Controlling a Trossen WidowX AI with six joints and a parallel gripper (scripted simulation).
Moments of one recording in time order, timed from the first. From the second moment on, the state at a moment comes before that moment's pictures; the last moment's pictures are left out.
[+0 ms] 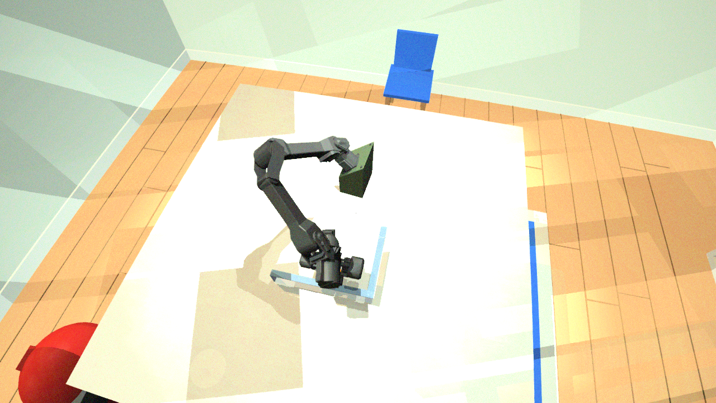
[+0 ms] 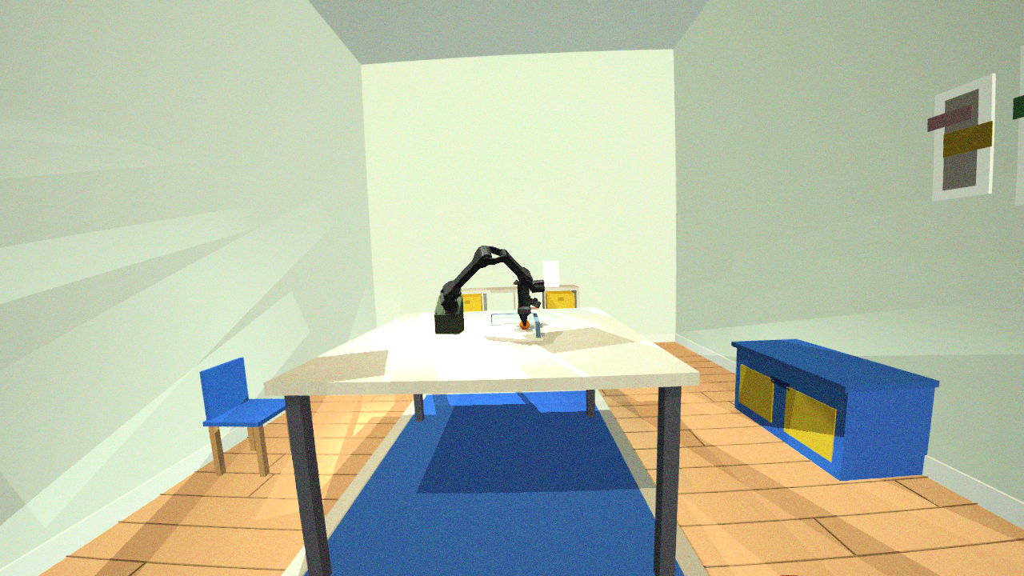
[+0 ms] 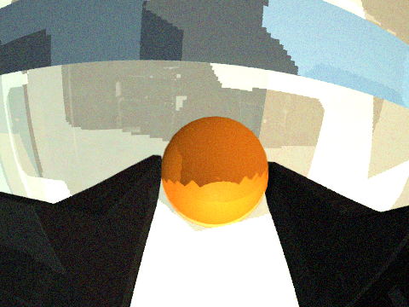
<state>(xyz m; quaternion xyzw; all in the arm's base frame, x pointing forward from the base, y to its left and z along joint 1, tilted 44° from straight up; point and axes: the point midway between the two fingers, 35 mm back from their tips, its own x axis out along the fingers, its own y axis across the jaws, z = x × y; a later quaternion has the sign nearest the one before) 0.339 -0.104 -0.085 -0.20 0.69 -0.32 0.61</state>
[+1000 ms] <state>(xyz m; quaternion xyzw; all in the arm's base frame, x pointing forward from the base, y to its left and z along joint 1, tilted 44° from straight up) 0.358 -0.048 -0.027 -0.20 0.69 -0.32 0.62</state>
